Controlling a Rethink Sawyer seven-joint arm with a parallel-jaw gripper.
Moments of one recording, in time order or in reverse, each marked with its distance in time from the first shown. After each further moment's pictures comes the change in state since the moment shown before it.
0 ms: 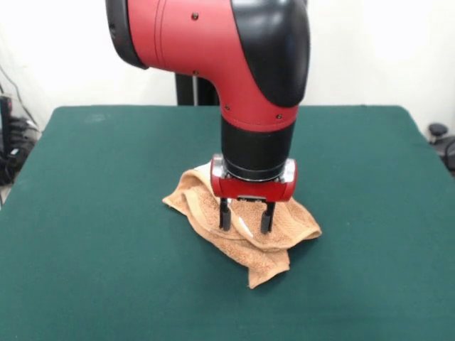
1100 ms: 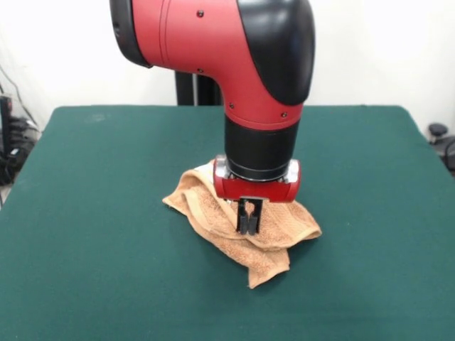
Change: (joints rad) arm 0.006 -0.007 0.000 0.000 0.000 -0.023 0.000
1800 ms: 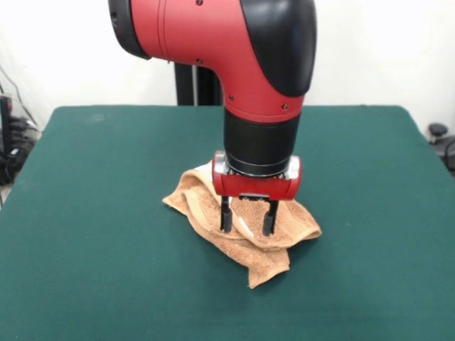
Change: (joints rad) arm 0.000 -0.018 0.000 0.000 0.000 -0.012 0.000
